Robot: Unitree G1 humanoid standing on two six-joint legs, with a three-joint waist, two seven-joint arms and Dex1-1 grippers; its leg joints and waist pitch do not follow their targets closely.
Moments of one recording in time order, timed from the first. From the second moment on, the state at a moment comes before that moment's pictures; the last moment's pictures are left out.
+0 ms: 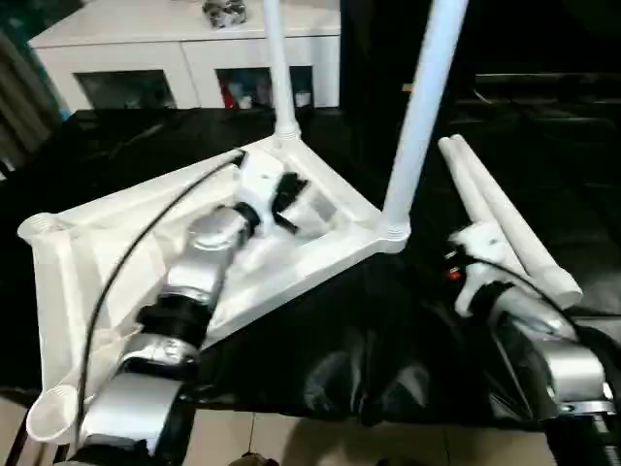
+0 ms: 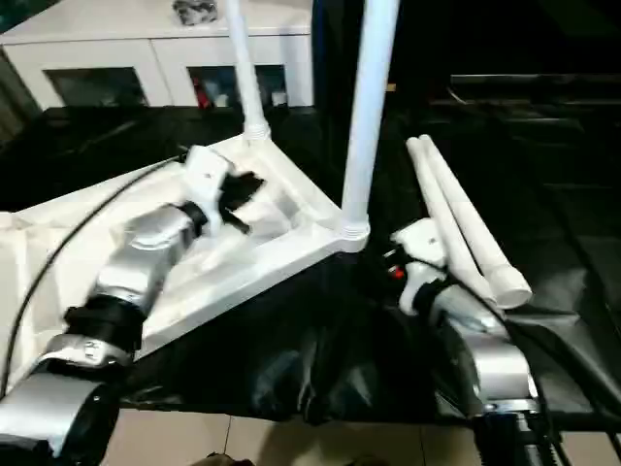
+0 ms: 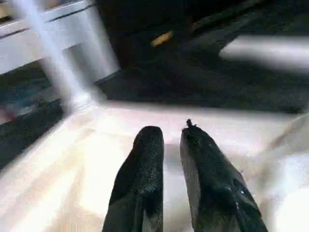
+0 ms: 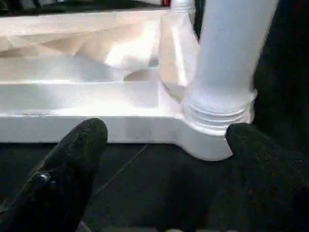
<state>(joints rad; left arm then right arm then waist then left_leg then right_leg) -0.69 0.26 -0.02 0.63 0.03 0.06 -0.43 -0.23 -0.29 0.03 0.09 0.19 0.35 0.55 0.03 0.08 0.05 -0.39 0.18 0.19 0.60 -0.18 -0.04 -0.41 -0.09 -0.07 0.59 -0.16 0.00</state>
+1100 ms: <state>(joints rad) -0.44 0.70 -0.17 0.49 0.22 0.40 -0.76 -0.49 -0.17 0.13 0.47 0.06 0.42 0.39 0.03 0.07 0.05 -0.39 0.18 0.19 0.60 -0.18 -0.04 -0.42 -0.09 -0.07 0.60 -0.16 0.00</state>
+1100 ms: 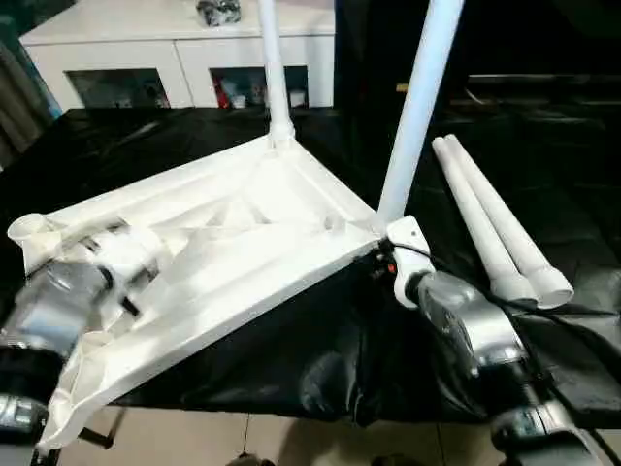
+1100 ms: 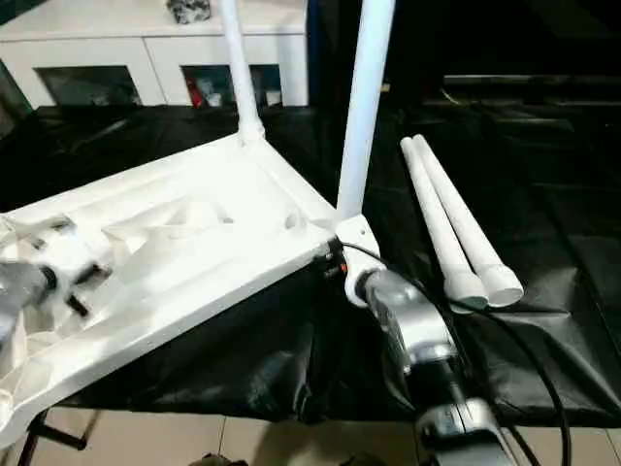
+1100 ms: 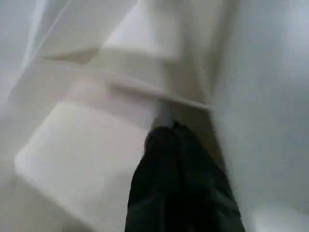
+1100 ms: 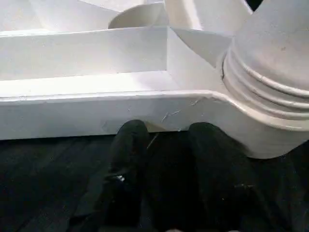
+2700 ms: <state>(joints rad) -0.86 0.18 -0.13 1.08 0.08 -0.08 -0.29 -0.53 -0.27 -0.07 0.35 0.11 0.37 0.33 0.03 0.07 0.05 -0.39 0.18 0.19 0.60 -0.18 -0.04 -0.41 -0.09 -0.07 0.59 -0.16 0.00</state>
